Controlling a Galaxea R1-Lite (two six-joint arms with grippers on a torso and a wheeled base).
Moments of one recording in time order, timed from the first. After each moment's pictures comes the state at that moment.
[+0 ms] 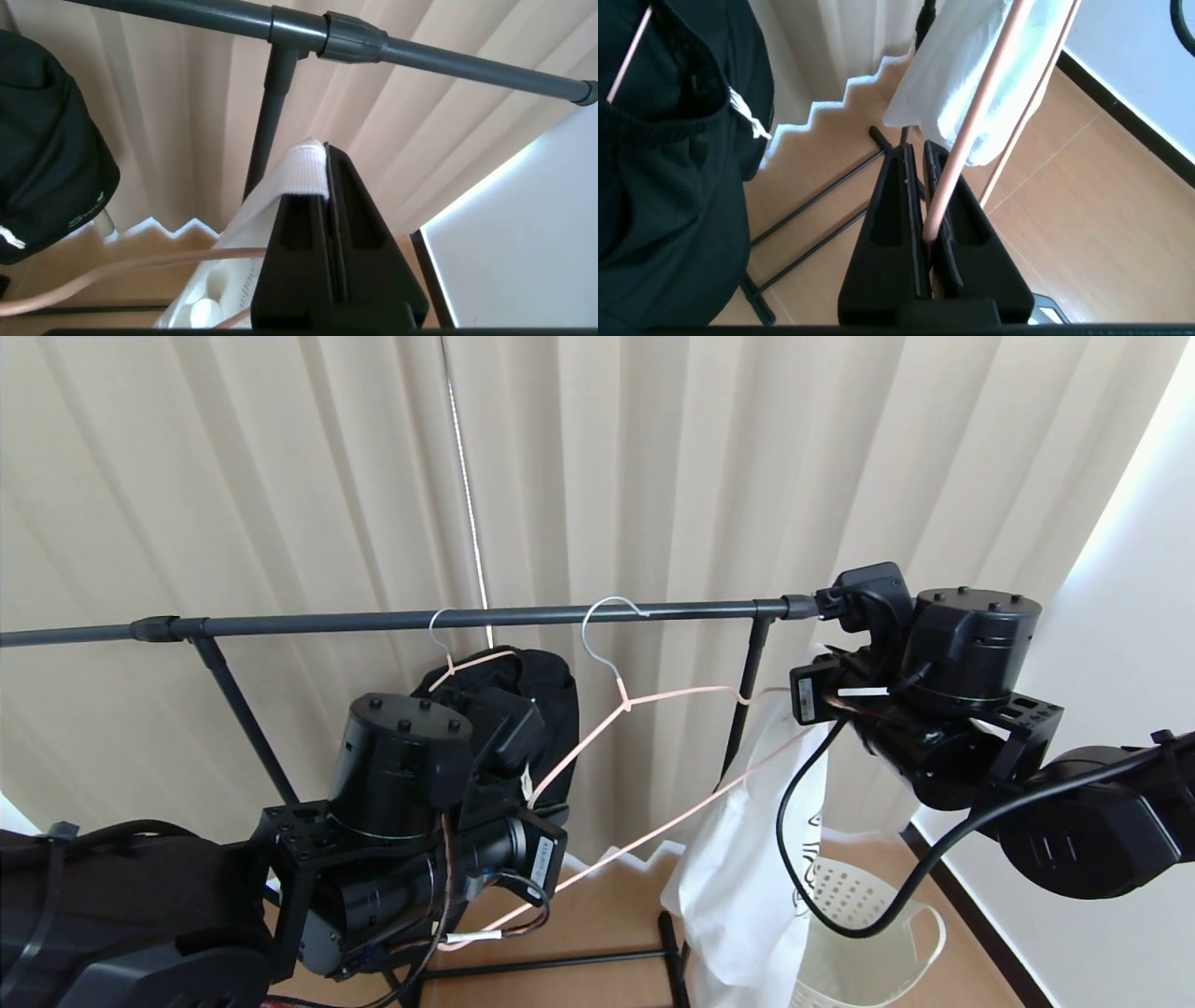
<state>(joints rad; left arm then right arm) -0.73 1.71 -0.73 -0.49 0.12 -0.06 0.49 1.83 -0.89 -0.80 -0.54 -0.13</state>
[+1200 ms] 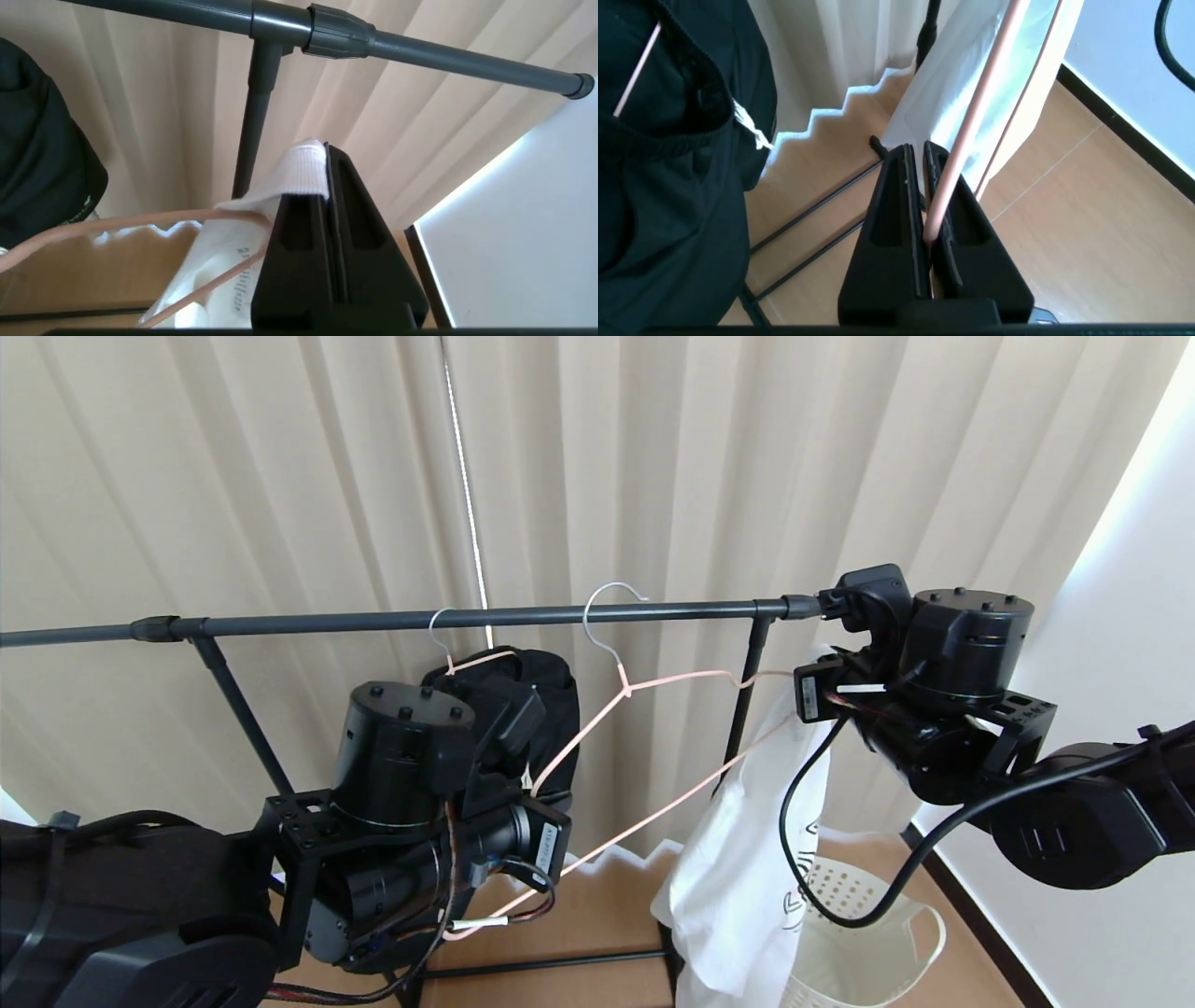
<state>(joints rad) -0.73 1.72 -0.76 -0.49 0.13 -0.07 0.47 1.85 -0.90 -0.80 -0.56 -0.13</state>
